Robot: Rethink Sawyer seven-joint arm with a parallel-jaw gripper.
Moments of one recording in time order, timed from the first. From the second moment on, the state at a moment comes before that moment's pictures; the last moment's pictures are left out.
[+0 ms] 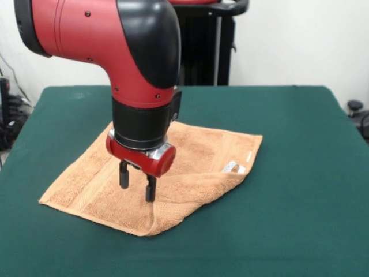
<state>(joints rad) -0.31 -0.36 0.02 1.26 -0.20 0.61 2.18</state>
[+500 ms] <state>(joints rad) -0.27 -0.41 0.00 1.37 -0.20 0.54 2.18</state>
